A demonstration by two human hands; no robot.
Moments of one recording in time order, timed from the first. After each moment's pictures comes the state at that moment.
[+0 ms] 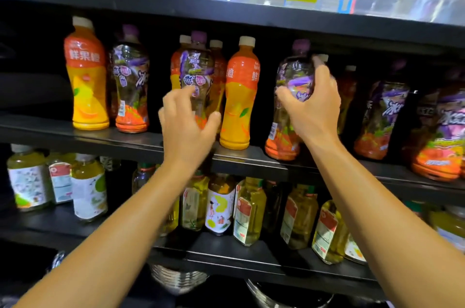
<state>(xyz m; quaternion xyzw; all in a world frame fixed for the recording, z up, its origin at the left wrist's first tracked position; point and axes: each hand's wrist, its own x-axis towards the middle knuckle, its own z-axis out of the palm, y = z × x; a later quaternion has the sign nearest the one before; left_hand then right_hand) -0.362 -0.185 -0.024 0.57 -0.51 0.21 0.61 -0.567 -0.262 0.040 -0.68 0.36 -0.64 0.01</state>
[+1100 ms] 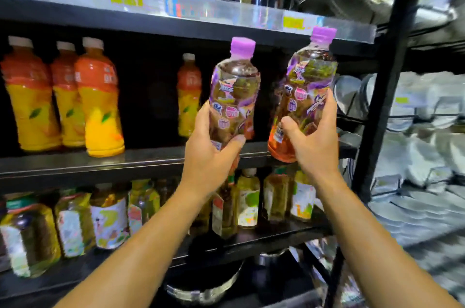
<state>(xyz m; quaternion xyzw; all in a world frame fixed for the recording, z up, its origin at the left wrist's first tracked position) -0.610 -0.171 -0.024 0.34 -0.67 -0.10 0.65 -0.803 -0.199 -0.014 -0.61 0.36 -0.71 0.04</state>
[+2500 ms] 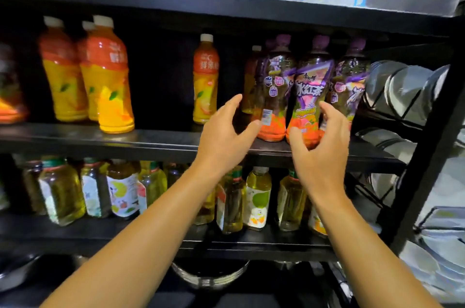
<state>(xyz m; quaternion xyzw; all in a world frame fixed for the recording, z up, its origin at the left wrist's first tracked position) -0.658 -0.224 -0.021 0.53 -0.64 -0.01 0.55 -0.828 -0.248 -0.043 -0.63 0.40 -0.67 -0.02</state>
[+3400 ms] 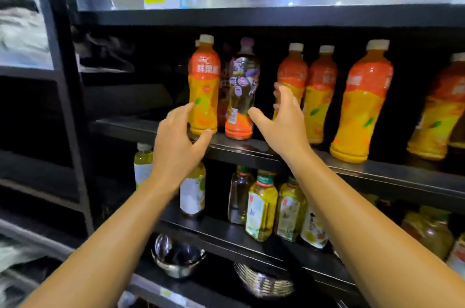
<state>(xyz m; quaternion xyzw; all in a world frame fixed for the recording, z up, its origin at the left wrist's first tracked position) -0.168 -0.073 -0.043 0.69 -0.48 0.23 0.50 -0.336 -0.191 0.005 -0.79 0.27 -0.52 0.18</state>
